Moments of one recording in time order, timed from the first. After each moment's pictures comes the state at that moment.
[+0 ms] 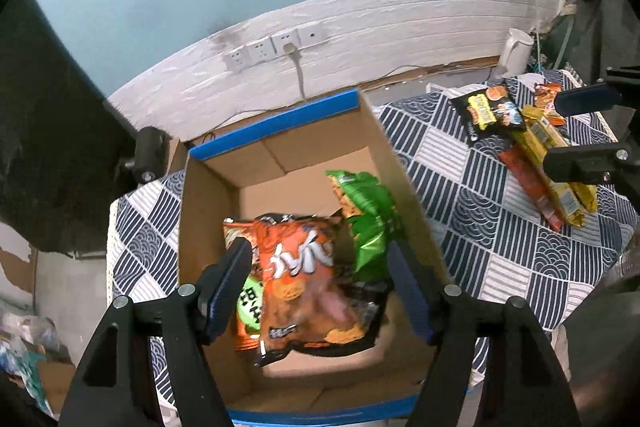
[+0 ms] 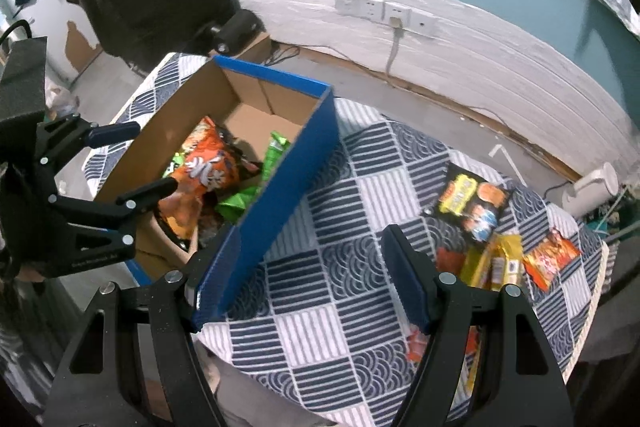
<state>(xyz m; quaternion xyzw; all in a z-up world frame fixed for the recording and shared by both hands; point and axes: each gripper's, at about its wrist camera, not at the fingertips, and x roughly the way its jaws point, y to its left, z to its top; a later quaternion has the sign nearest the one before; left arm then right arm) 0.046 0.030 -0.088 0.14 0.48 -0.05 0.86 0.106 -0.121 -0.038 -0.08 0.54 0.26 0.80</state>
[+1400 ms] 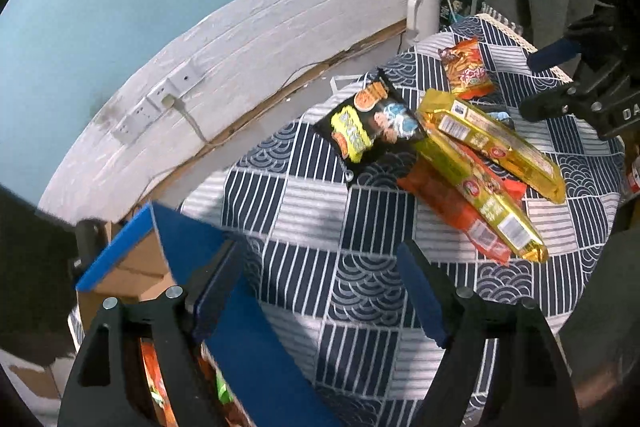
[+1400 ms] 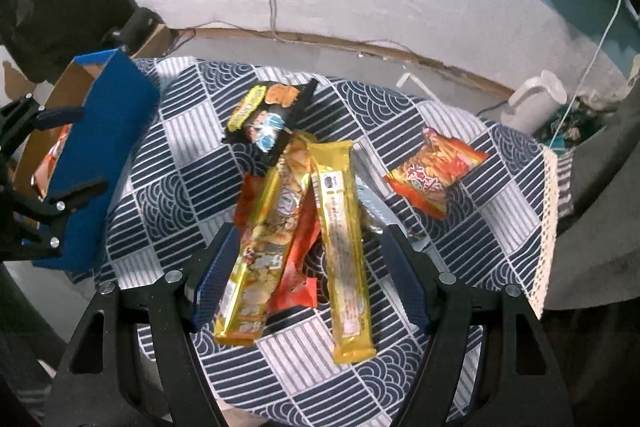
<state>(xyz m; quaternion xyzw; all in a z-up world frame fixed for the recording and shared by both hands) 0.100 -0.143 -0.132 0.24 0.48 -0.19 0.82 0.147 -0.317 -0.108 -0.05 0.60 0.15 0.79</state>
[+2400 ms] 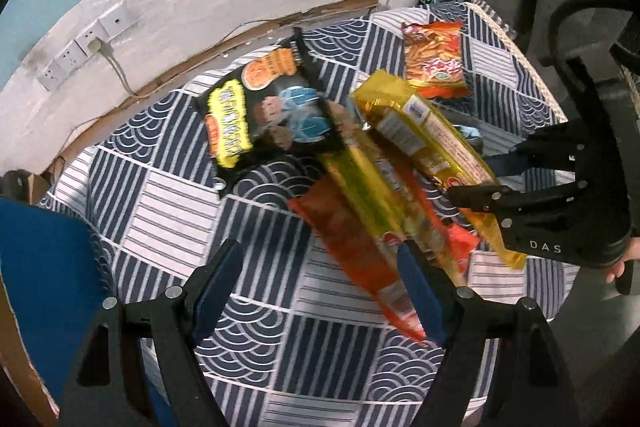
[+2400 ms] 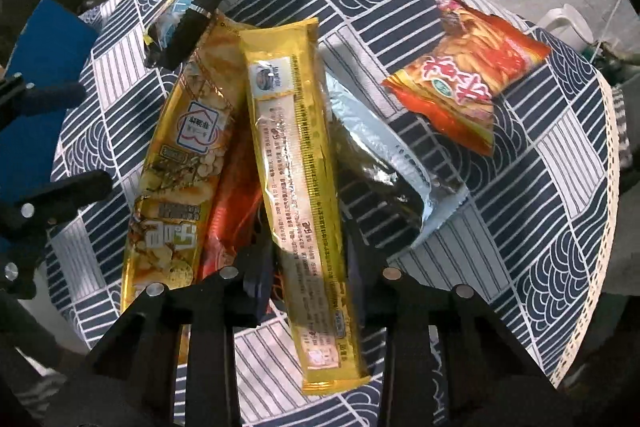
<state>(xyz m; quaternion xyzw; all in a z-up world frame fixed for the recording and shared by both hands) 0.129 -0.220 -0.200 0.13 0.58 -0.23 0.77 0.143 -0.353 -0.207 -0.03 0.66 0.15 0.73</state>
